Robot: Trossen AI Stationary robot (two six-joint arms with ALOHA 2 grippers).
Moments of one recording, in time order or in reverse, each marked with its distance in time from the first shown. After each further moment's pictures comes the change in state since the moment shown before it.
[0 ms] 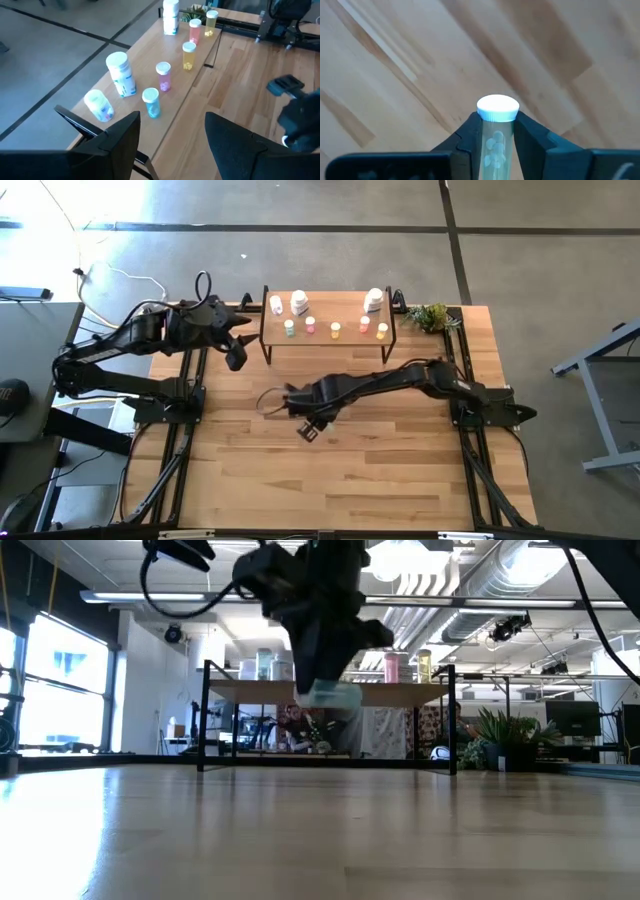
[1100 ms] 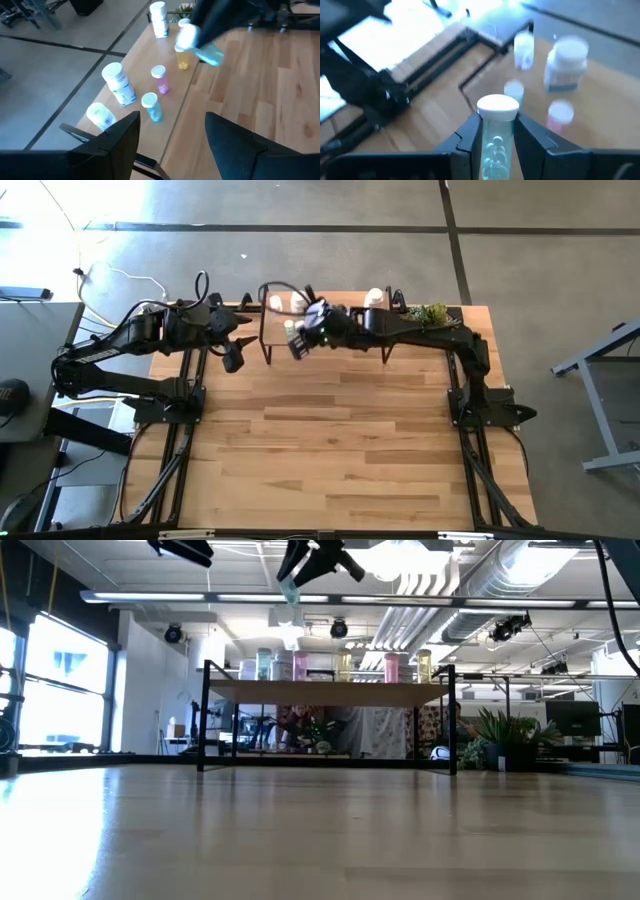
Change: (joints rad) left arm 0.001 -0.010 0.001 0.007 0.029 0.160; right arm -0.233 -0.310 0.001 0.400 0.382 -0.247
